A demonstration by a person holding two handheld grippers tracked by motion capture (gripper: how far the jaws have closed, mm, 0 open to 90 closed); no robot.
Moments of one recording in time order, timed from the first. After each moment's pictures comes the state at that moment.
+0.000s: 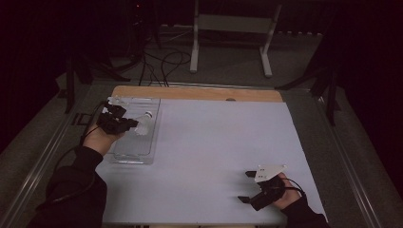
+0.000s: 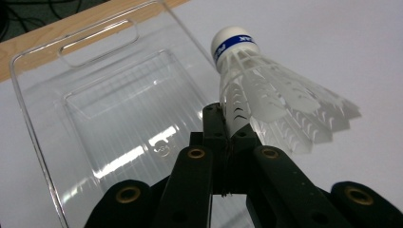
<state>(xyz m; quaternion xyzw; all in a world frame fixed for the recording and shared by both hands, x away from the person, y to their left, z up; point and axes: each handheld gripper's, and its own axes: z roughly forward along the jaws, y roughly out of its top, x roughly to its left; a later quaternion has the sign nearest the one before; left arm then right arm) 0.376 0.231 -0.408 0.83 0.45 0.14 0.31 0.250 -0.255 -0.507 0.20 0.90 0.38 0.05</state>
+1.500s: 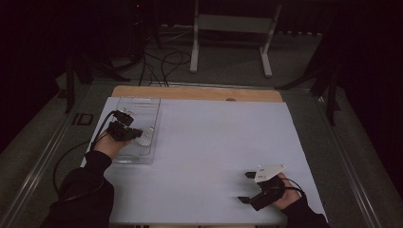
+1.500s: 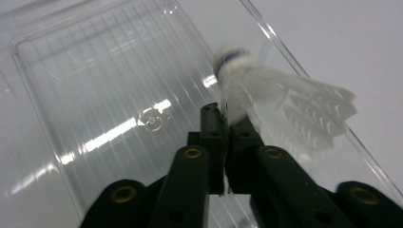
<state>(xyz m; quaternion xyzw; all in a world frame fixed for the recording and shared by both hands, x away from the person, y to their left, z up) 0.390 0.225 -0.463 0.84 0.47 0.10 0.26 0.250 -0.255 -0.509 0.20 0.91 0.37 0.04</state>
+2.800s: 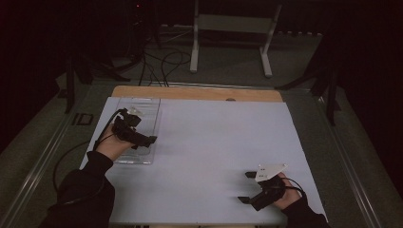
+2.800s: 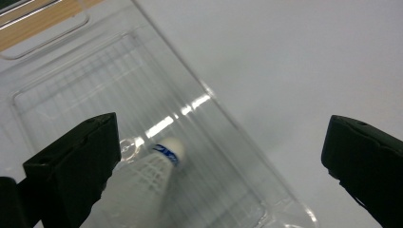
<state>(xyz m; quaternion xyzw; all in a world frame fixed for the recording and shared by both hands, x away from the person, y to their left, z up) 0.370 0.195 -0.431 0.85 0.42 0.13 0.28 0.251 -0.256 -0.507 0.20 0.90 0.38 0.04</state>
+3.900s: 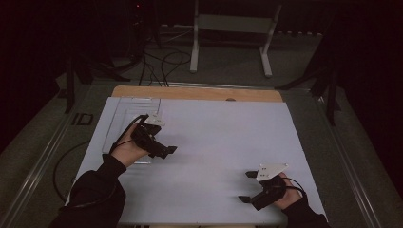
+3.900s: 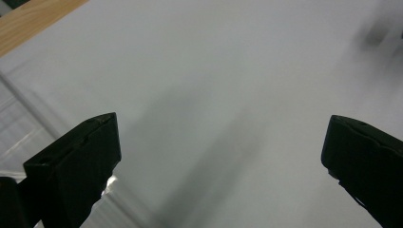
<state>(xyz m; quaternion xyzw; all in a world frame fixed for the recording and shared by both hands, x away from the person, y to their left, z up) 0.348 0.141 -0.427 0.88 0.31 0.09 0.34 0.251 -0.258 -0.506 0.21 0.90 0.39 0.03</state>
